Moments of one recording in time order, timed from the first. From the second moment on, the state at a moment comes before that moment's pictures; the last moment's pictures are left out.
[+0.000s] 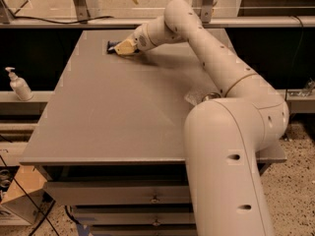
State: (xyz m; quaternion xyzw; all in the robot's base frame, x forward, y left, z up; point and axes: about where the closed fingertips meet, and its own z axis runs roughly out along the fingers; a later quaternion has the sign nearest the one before) arm 0.842 0.109 0.827 -0.44 0.74 0.29 0.41
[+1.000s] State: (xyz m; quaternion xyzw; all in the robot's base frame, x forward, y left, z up) arm 0.822 0.075 0.996 -0.48 0.62 0.29 0.55
